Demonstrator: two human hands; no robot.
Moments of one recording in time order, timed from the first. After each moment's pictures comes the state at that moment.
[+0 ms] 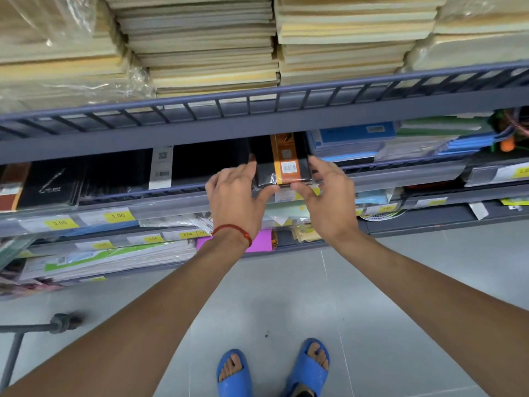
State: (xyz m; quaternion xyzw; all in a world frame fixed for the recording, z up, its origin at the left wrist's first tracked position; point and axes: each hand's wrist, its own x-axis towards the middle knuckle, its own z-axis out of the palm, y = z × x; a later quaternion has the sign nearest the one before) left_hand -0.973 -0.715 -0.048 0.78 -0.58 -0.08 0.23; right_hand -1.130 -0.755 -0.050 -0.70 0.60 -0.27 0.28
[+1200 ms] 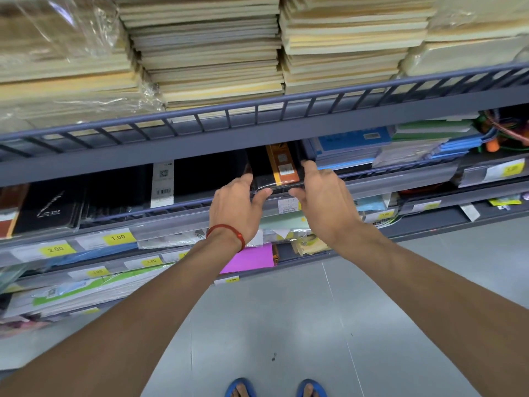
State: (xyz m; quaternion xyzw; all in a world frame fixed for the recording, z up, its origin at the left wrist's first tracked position) left_hand -0.952 -0.725 -0.043 0.75 -0.58 -0.20 0.24; right_hand -1.106 -0.754 -0.018 -0.77 0.62 -0.09 0.15
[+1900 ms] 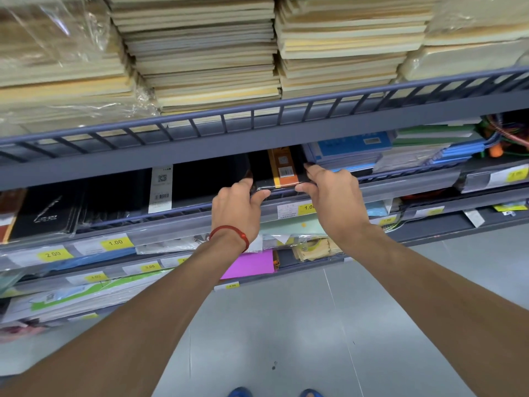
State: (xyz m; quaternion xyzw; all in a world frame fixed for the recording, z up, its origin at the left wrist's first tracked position) left_hand -0.955 -0.735 -0.050 0.76 -0.56 -0.19 0.26; right_hand -1.121 -0.774 -0.024 -0.76 0.63 -0.10 0.15
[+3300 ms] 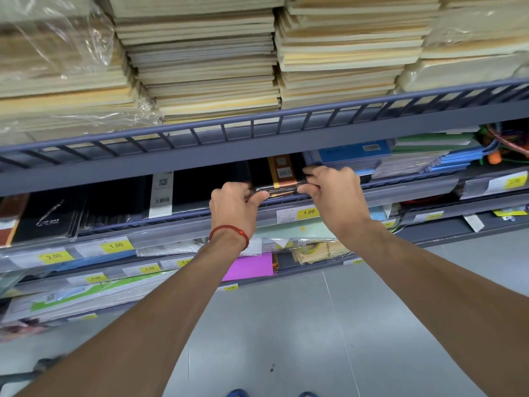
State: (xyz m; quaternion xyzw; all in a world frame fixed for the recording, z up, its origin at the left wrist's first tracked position) left_hand -0.955 -0.742 -0.047 0.76 -0.49 -0.25 0.36; right_hand -1.129 -0.794 -0.037 -0.76 0.60 -0.18 0.17
